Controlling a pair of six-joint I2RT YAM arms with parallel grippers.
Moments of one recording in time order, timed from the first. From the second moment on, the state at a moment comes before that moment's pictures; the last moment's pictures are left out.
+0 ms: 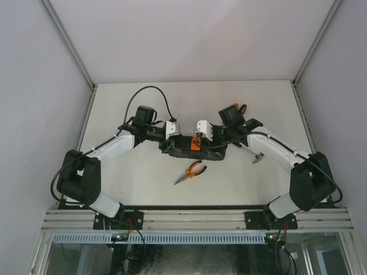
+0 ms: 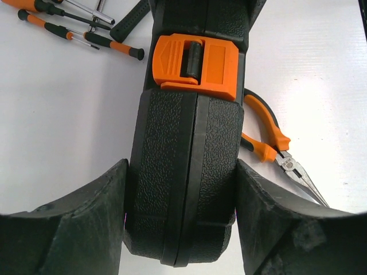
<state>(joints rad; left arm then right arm) -0.40 1.54 0.99 -0.27 0.94 0.82 0.54 1.50 1.11 -0.62 -0.52 -0.82</state>
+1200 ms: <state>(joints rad) -0.40 1.55 1.02 -0.29 0.88 0.92 0.54 1.38 1.10 -0.38 -0.77 -0.63</state>
